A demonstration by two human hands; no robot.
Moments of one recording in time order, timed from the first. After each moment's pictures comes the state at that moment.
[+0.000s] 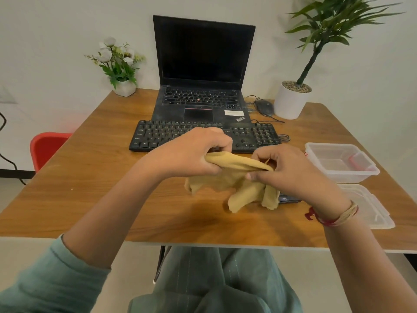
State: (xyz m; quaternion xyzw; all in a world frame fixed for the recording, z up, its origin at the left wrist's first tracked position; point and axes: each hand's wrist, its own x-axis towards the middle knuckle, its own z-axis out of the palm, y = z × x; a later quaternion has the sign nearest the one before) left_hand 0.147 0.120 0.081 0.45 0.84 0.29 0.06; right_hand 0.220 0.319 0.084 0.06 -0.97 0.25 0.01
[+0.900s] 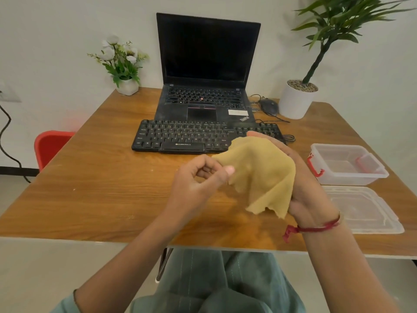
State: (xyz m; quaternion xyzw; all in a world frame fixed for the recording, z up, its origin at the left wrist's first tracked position) left_hand 0.192 0.131 0.012 0.22 0.71 0.67 -0.01; right_hand 0.216 0.301 0.066 -0.07 -0.59 0.81 0.00
